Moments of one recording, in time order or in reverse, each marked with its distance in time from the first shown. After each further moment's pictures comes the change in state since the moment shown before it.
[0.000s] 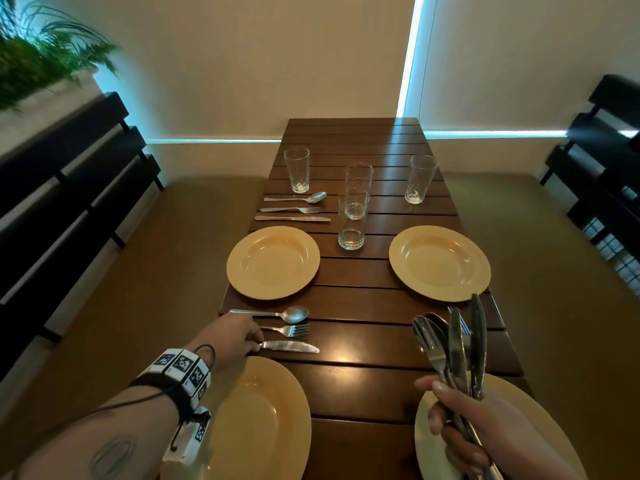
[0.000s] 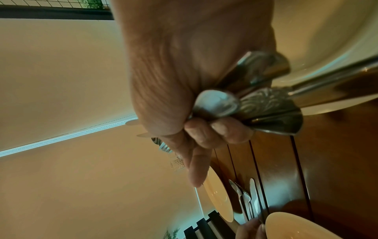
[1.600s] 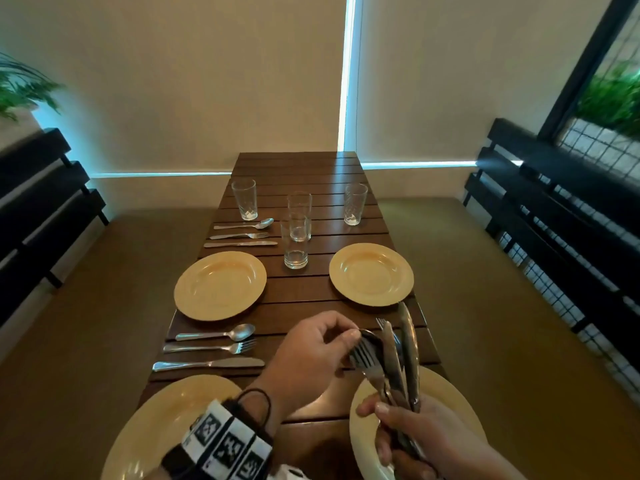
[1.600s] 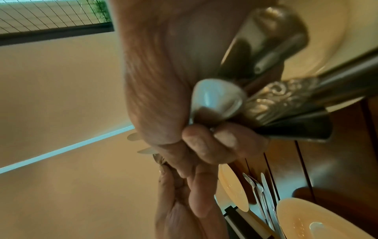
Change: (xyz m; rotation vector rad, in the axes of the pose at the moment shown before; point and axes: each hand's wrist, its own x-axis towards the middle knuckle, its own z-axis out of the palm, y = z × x) left_hand -0.109 0.256 -0.058 -1.079 0.113 0.320; right_hand -0.068 0.003 -0.005 -0.175 -0.111 -0.037
